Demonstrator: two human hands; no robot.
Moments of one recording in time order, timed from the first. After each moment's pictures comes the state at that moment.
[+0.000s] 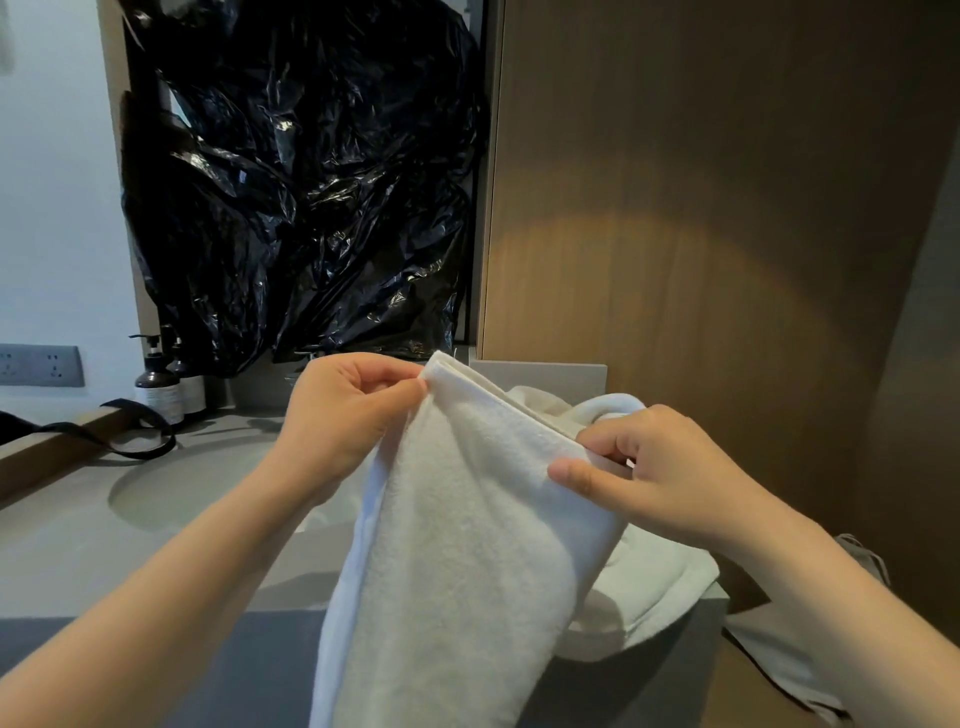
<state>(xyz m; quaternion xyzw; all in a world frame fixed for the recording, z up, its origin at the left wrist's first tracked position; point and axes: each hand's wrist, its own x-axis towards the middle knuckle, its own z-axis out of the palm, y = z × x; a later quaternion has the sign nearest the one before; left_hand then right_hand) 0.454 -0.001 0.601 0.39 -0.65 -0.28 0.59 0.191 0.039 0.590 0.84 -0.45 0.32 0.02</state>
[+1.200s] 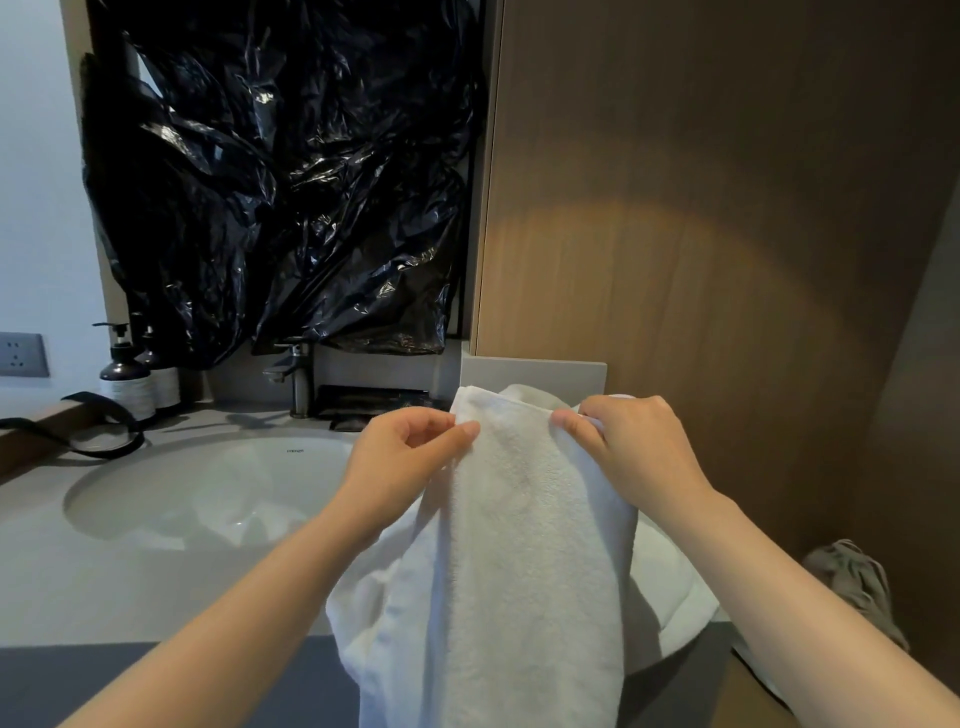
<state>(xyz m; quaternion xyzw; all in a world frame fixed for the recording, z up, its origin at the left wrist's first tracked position) 0.414 -0.064 0.545 0.41 -0.65 -0.37 0.52 0.176 -0.055 0.569 0.71 -0.60 0.29 0.22</state>
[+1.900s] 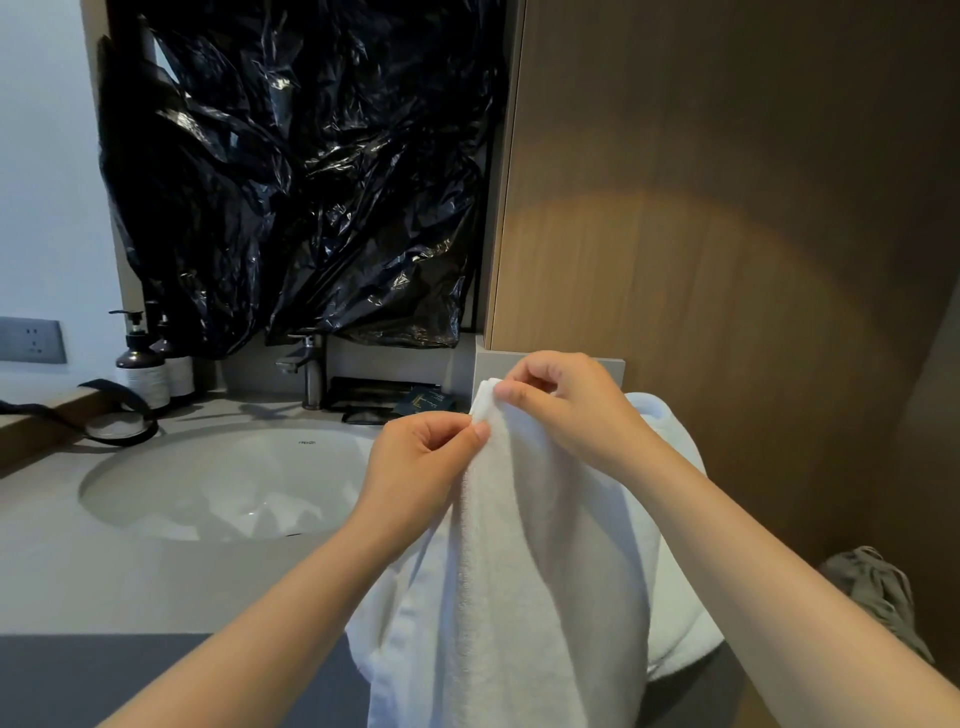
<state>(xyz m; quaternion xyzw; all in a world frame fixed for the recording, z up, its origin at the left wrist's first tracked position) 0.408 -0.052 0.541 0.36 -0.66 -0.34 0.57 0.240 -0.062 0.599 0.77 -0.48 0.41 -0.07</state>
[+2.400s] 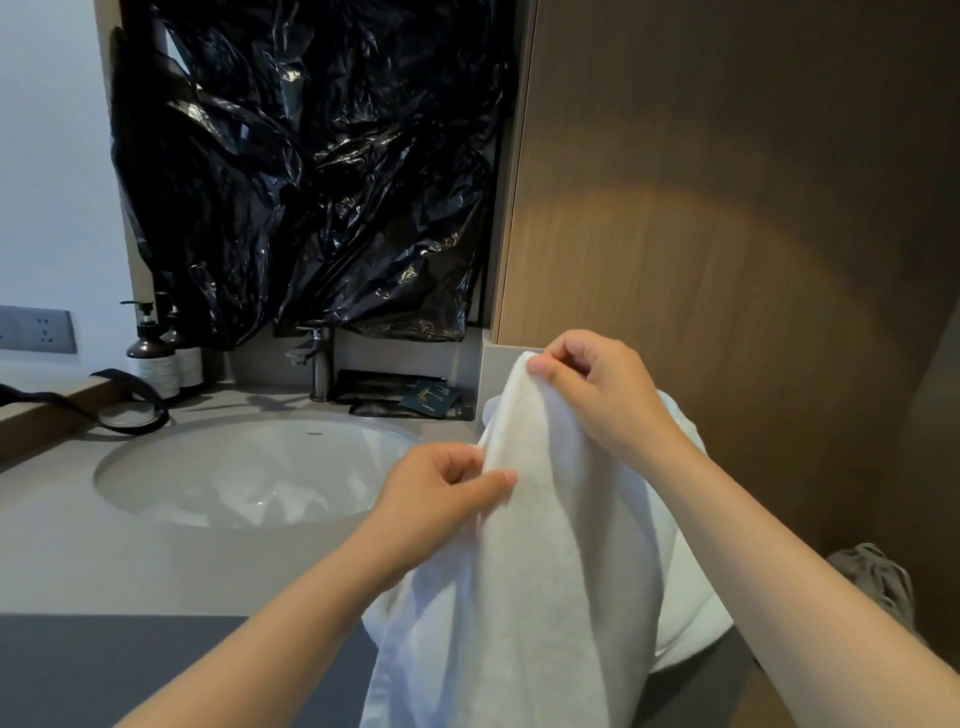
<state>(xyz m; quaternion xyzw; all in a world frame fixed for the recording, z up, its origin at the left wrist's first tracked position) 0.416 -0.040 0.523 0.39 -0.69 -0.39 0.47 0.232 -0.062 0.598 0.73 -0.48 0.49 -0.04</state>
